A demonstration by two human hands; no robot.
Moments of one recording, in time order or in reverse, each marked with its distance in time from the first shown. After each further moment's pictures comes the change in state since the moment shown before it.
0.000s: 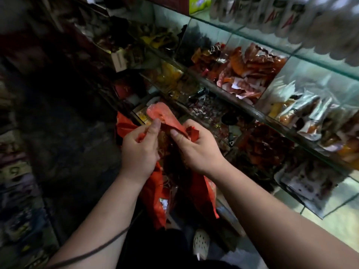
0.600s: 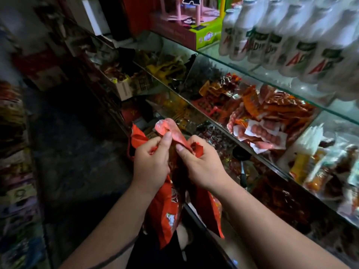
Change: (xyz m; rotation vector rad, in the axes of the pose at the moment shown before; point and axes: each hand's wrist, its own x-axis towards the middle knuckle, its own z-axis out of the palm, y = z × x) left_hand 0.143 -0.011 0.063 0.015 0.012 0.032; right_hand 0.151 0.029 -0.020 0.048 0.007 -0.038
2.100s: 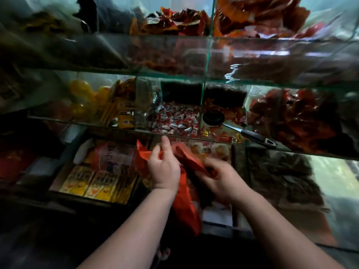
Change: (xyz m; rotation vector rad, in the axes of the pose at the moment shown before) left_hand 0.094 -0.364 0.089 -0.182 -0.293 -0.185; right_hand -0.005 0.325 0.068 -0.518 0.393 0.240
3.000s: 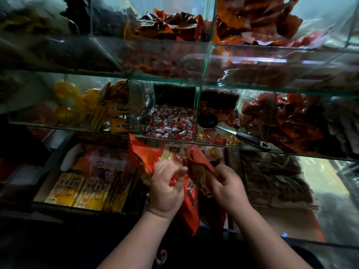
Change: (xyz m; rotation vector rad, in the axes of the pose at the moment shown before) left_hand -0.009 -0.023 -0.030 0.198 -0.378 0.733; right_hand -0.014 0.030 0.021 -0.101 0.380 0.212
